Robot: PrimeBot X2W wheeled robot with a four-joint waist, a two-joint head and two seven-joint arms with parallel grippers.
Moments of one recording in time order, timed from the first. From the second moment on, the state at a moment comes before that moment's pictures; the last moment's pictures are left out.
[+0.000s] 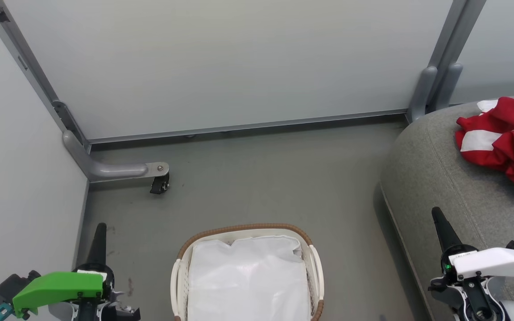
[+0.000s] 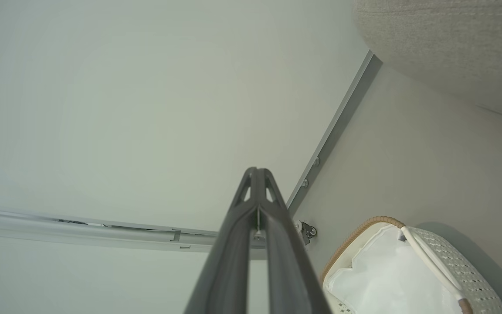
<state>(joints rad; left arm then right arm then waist) -0.07 0.05 0.07 0.27 -1.36 -0.12 0.04 -0.09 -0.05 -0.09 0.26 1.32 0.13 0.04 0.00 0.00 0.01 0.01</state>
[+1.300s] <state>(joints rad) -0.10 0.05 0.11 0.25 -1.61 -0.13 0.11 -0.10 -0.05 -0.11 0.25 1.61 0.13 0.11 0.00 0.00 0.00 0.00</state>
